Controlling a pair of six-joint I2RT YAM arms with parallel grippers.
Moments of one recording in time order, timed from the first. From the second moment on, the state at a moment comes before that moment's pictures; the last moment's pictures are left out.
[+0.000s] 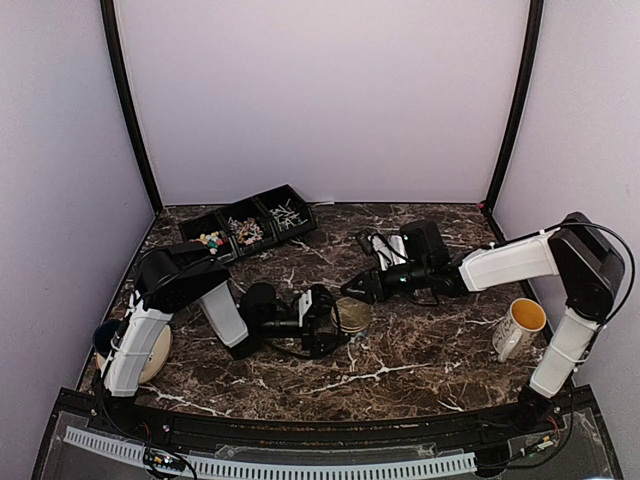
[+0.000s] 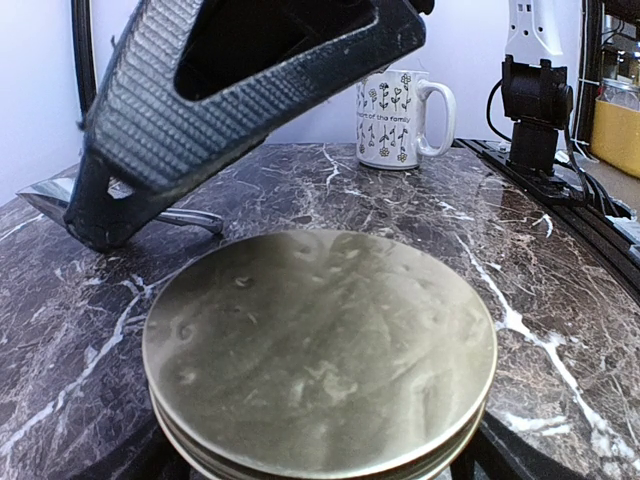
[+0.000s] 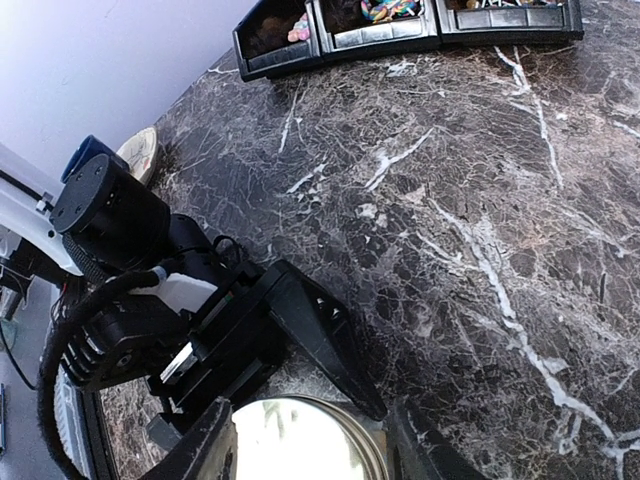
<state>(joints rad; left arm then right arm) -0.80 2.39 0.91 1.38 0.67 0.08 0.67 1.72 0.89 0.23 -0.54 0.24</state>
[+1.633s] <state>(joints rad) -0.80 2.39 0.92 1.37 0.68 0.08 0.67 1.70 0.81 0.27 -0.55 0.26</state>
